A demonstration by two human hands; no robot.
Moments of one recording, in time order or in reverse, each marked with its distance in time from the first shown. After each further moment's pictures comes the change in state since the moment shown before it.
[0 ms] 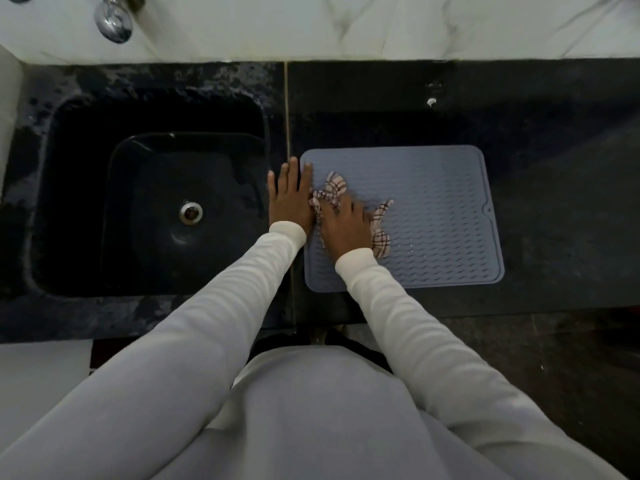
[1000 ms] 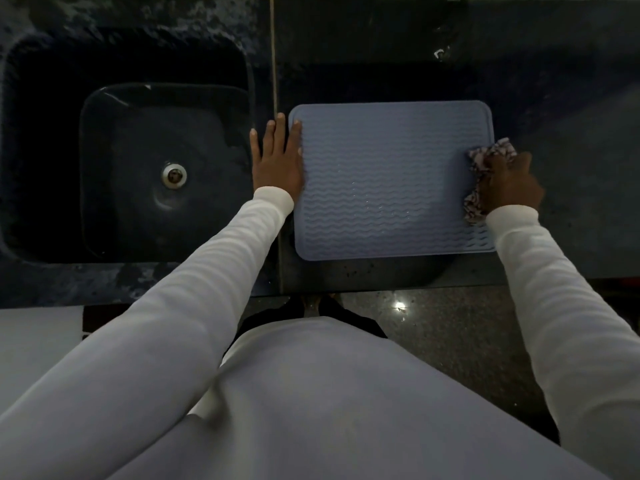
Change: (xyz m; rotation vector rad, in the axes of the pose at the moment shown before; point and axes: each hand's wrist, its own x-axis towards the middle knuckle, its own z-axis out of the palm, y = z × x) left_hand -0.001 -0.001 0.002 -0.027 0.048 -0.020; right_hand -0.017 0.259 -0.062 -0.136 -0.101 0.433
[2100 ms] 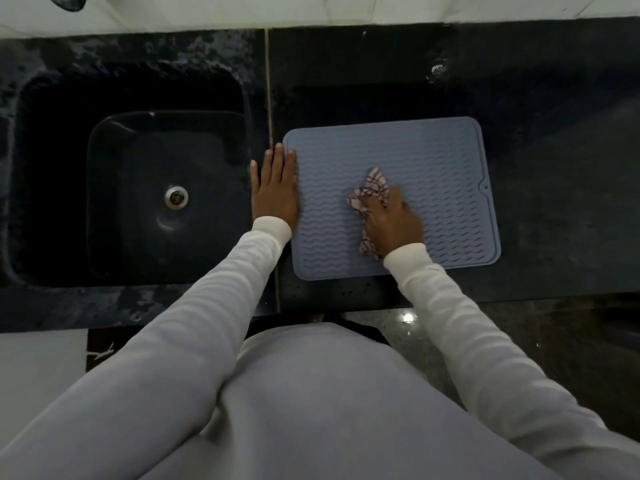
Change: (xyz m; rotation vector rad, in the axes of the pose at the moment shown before) left_hand -0.010 0.007 -0.001 -0.040 -0.039 -0.006; right_hand -0.076 -0.139 0.016 0.177 -0.100 -0.420
